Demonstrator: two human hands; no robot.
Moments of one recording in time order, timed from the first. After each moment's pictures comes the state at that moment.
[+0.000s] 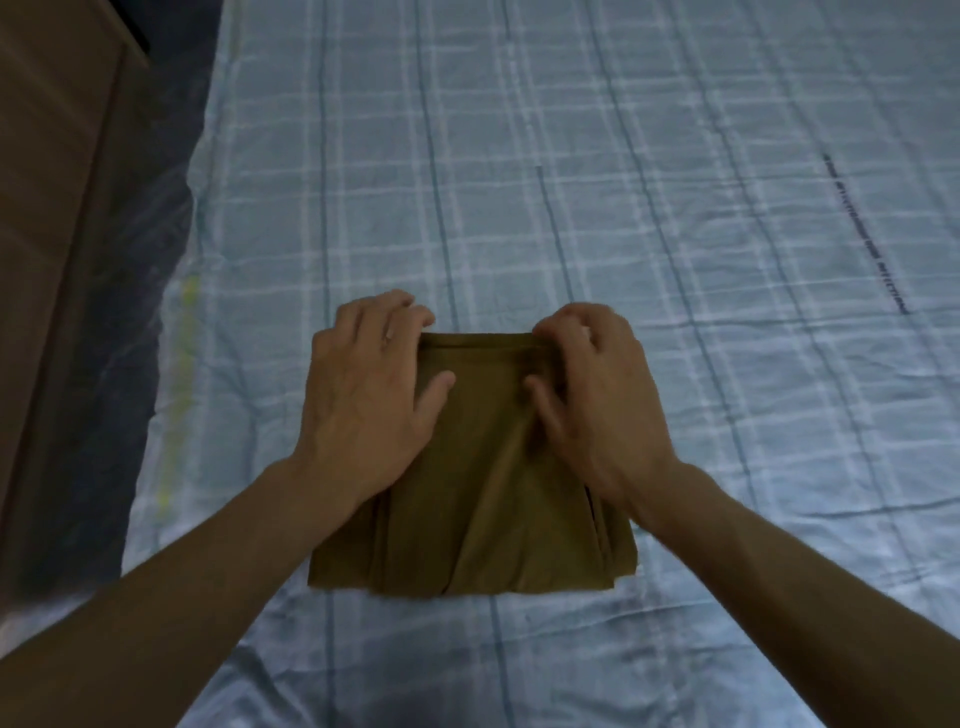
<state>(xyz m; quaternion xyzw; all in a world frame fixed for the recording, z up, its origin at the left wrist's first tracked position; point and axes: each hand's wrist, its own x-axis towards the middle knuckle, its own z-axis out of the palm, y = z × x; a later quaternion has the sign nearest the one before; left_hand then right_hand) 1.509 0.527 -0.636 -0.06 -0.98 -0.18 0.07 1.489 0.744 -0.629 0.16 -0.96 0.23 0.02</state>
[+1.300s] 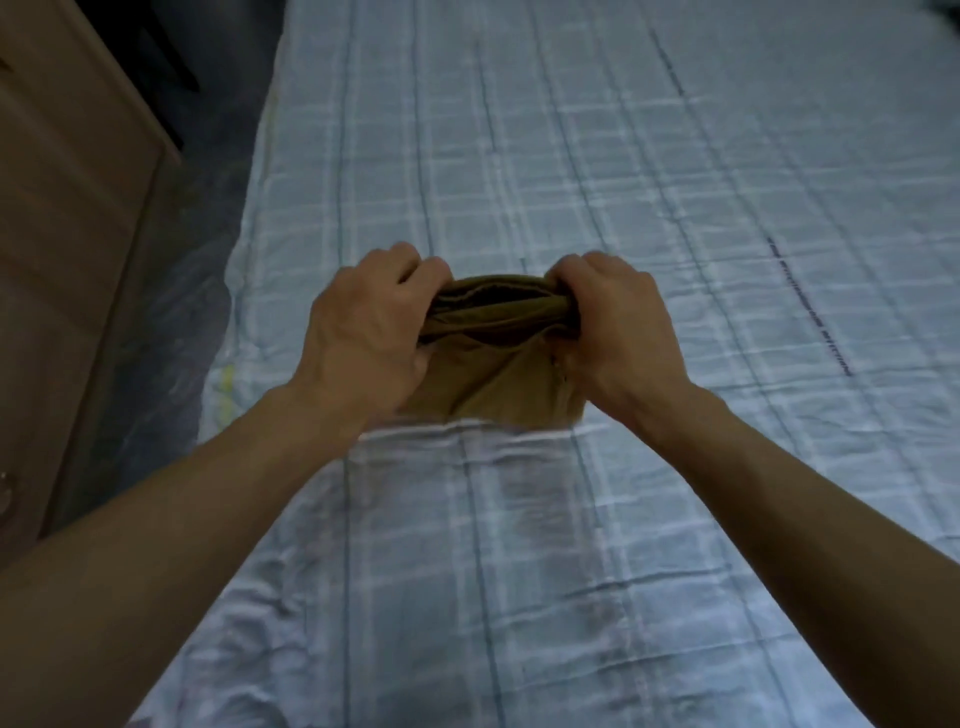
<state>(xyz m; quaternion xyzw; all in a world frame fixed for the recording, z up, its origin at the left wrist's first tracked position) 1.430 0.523 -0.527 -0.14 -0.97 -0.12 0.14 1.406 0.739 -0.526 0.18 -0.96 0.20 0.08</state>
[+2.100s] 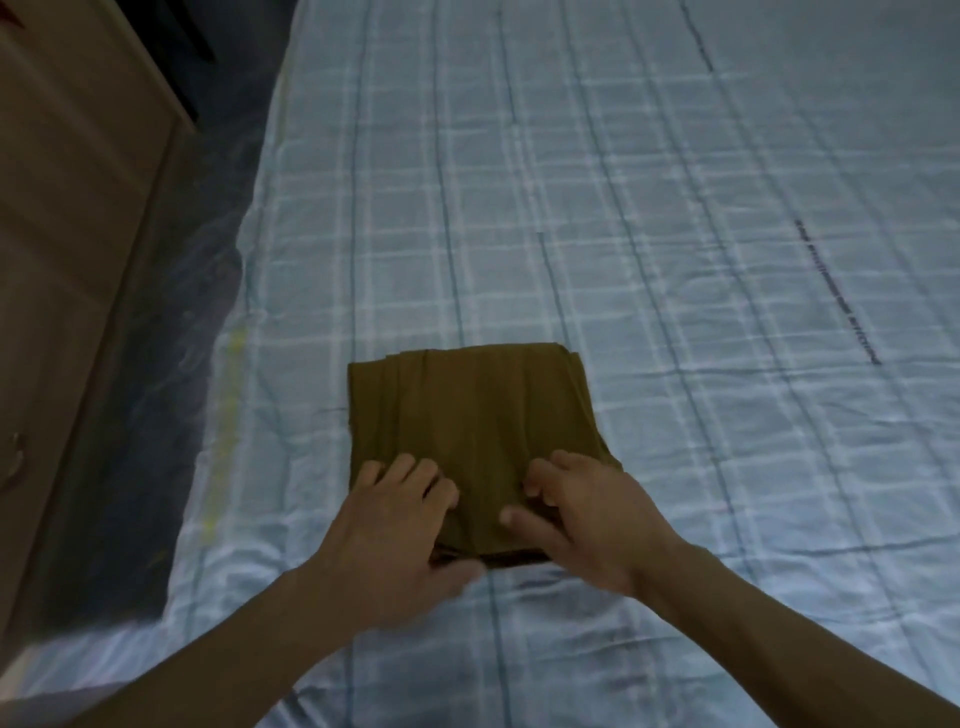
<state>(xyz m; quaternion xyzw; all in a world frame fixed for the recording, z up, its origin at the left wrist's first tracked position) 1.570 0.530 -0.623 -0.16 -0.97 -0.05 -0.19 1.526 0.755 -0.616 0.26 -0.94 0.14 -0.18</state>
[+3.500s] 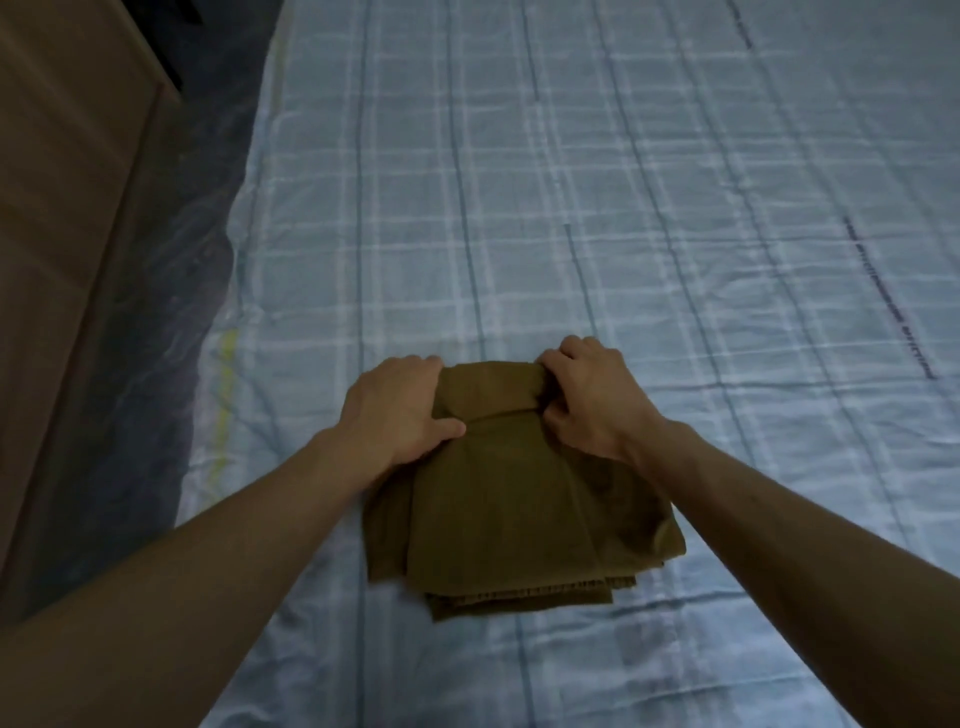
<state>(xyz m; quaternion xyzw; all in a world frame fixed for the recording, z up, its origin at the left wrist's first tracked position) 1.438 0.496 -0.661 -0.01 -0.96 -0.17 -0.21 1.398 0.727 -0.658 0.24 -0.96 0.07 -0.16</state>
